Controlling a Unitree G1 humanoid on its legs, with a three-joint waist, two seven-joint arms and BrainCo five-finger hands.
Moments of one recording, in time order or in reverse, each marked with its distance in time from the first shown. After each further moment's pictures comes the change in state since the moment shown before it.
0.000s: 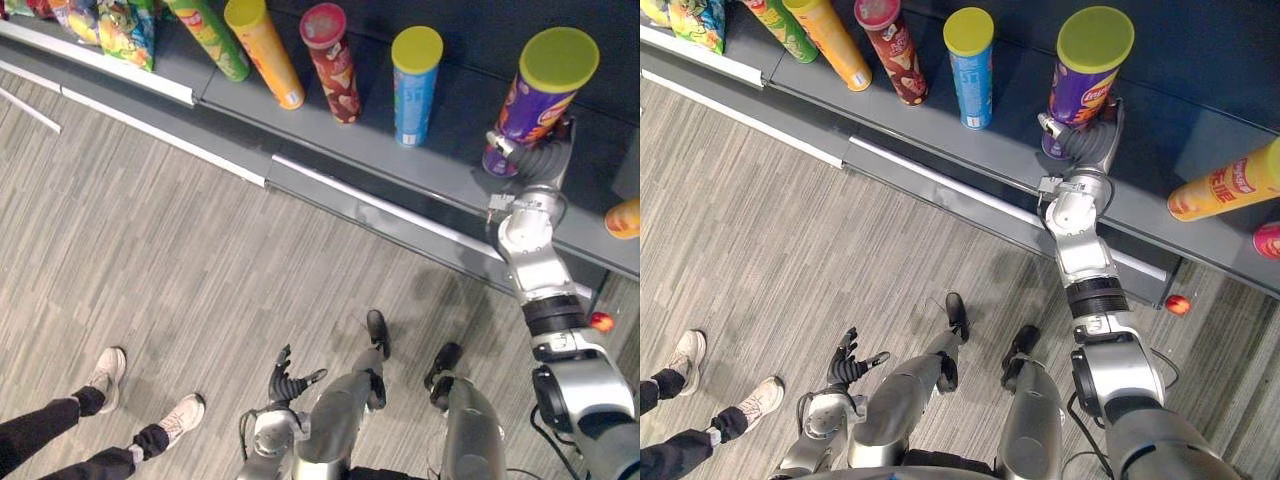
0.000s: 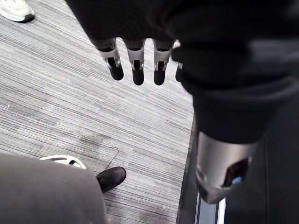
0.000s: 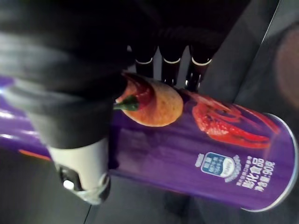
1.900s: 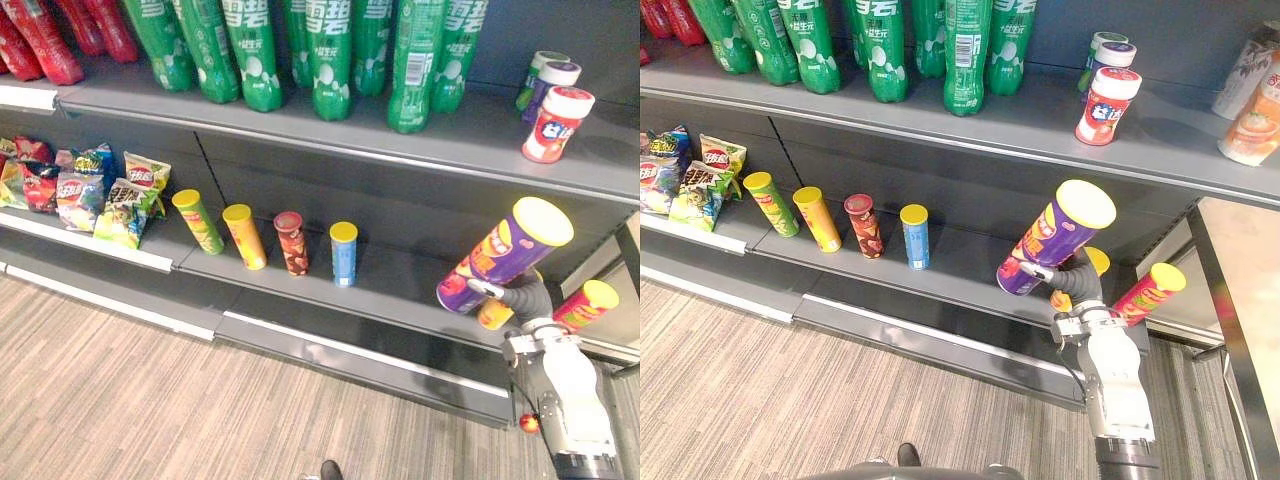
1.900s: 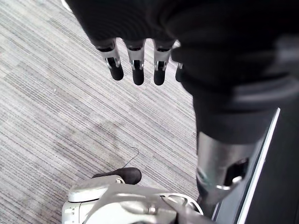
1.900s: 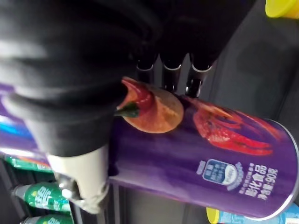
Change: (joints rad) left arm 0.255 -0.054 0.403 0.355 0.044 0.143 -0.147; right arm 0.799 0.115 -0.150 -0.617 0.345 0.108 0.796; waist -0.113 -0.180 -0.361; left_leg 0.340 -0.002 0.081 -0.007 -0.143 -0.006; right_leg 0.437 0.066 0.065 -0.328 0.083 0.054
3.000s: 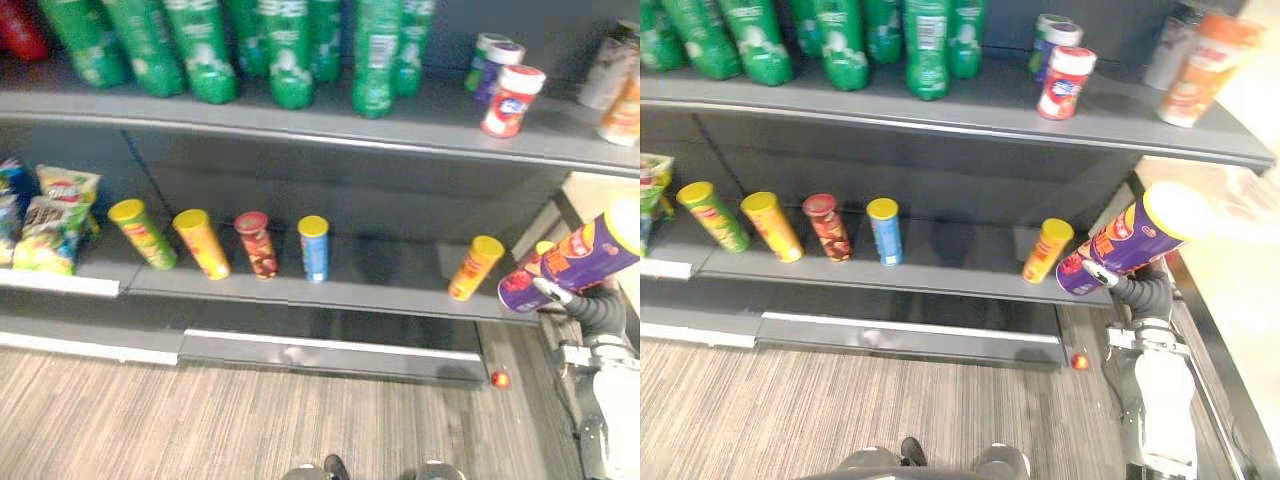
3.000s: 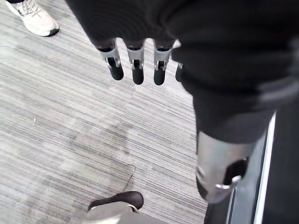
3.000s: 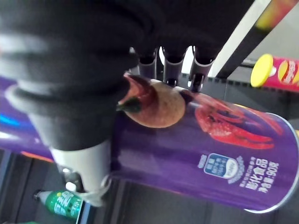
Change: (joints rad) left arm -0.104 0.047 0.041 0.053 -0.033 0.096 0.046; right arm 0.119 0.003 -0.223 -0.099 0.004 0.006 -0.174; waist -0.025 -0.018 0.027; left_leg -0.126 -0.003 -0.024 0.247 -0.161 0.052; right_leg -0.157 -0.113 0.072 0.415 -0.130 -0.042
